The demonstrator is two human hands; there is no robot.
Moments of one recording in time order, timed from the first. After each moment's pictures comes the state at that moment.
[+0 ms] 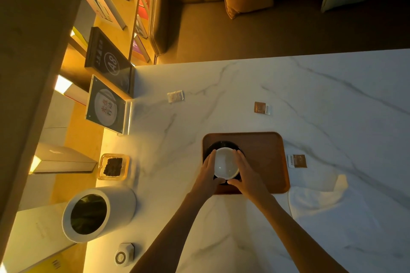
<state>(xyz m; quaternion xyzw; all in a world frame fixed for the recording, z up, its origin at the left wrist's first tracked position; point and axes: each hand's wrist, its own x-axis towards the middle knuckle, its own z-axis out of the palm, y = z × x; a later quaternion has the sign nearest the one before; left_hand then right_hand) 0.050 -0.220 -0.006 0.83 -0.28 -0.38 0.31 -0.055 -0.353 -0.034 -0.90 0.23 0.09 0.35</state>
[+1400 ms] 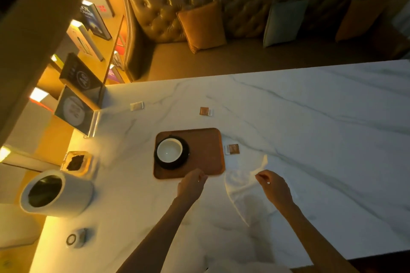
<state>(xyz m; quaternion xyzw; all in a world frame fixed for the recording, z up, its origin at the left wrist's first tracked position) -0.132 -0.282 0.048 0.89 -0.24 -0.31 0.23 -0.324 -0.486 0.047 -0.84 0.43 0.00 0.34</state>
